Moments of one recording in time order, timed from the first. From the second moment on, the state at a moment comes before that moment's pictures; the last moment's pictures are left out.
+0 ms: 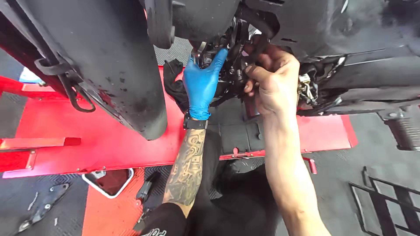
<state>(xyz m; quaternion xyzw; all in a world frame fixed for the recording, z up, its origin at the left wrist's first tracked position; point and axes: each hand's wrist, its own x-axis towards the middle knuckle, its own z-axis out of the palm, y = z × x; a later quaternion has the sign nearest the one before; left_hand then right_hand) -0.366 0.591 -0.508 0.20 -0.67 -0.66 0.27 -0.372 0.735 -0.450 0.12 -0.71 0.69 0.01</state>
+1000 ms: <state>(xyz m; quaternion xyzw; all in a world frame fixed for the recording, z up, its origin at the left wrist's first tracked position) -0.376 0.610 -0.493 0.26 -0.67 -0.56 0.41 -0.358 0.716 -0.447 0.07 -0.67 0.74 0.04</state>
